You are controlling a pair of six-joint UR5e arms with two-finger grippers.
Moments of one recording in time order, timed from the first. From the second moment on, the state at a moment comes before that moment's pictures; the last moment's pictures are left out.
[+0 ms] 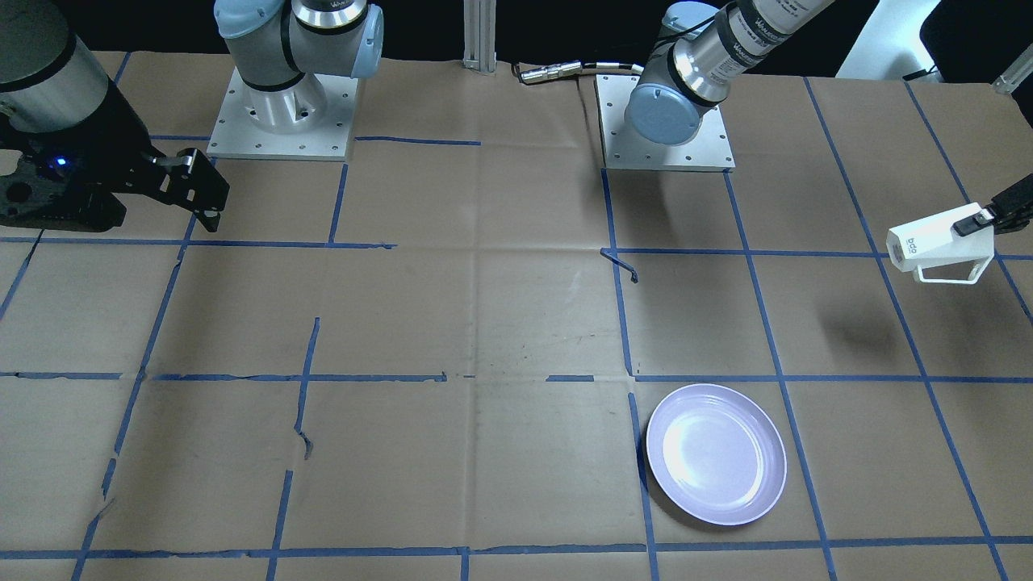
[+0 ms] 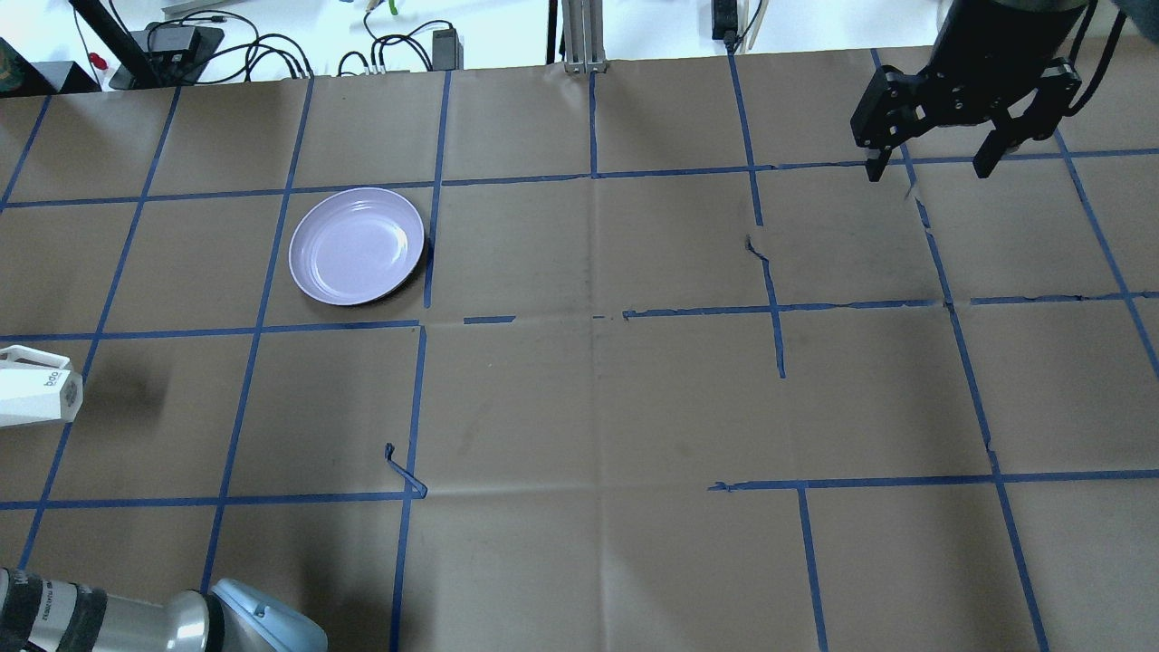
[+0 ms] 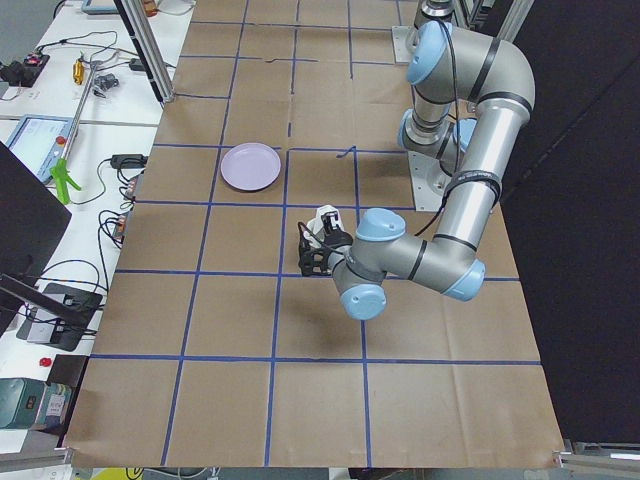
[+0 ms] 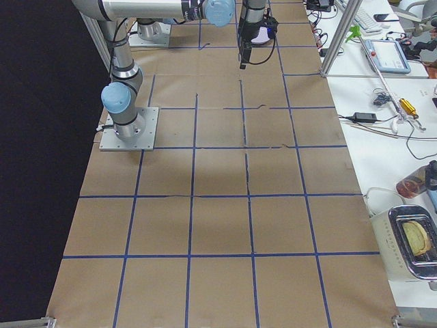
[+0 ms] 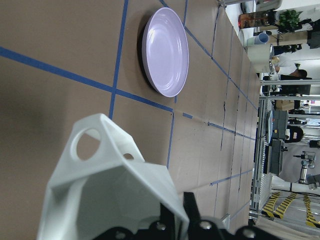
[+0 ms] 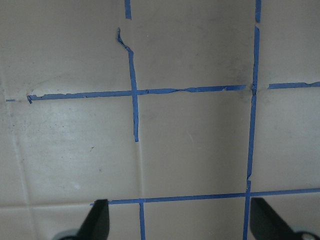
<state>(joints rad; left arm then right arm) -0.43 -1.98 -1.41 -2.22 1.01 1.16 1.47 -1.48 1.43 -1.44 -1.60 -0.06</state>
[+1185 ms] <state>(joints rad) -1.40 -1.84 -1.41 -1.37 1.52 0.16 1.47 -1.48 1.43 -1.44 -1.60 -0.06</state>
